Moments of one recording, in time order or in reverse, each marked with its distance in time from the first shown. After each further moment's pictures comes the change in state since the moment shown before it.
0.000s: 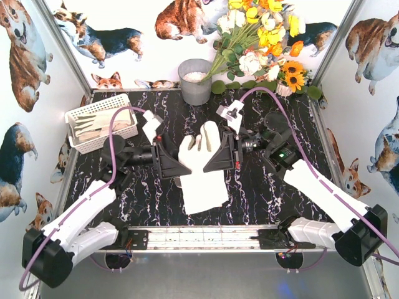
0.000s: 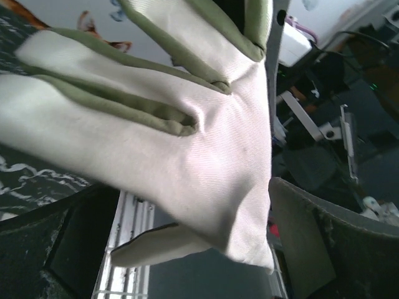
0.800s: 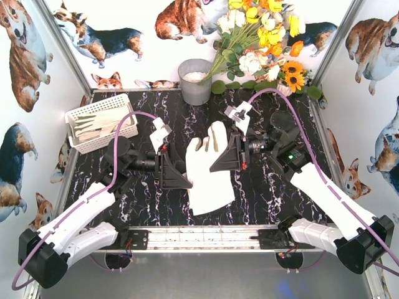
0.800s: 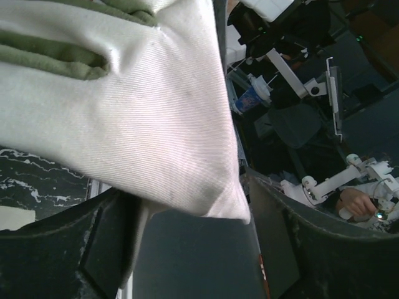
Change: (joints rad) left arm -0.113 -0.016 0.025 -0.085 0.085 0.059; right arm -0.061 -0.069 0.004 -0.161 -0.012 -0.114
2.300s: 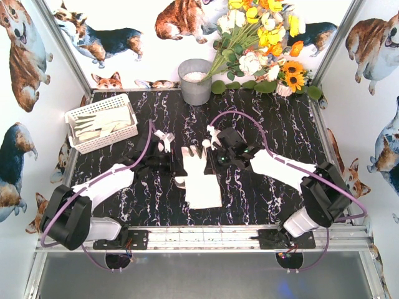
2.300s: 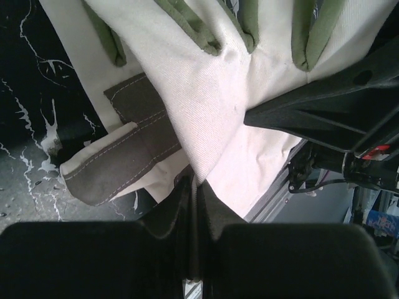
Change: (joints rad) left arm 0.109 0.378 -0.028 -0.529 -0.598 0.288; right arm 0.126 0.447 -0.059 -0.430 0.915 -0.280
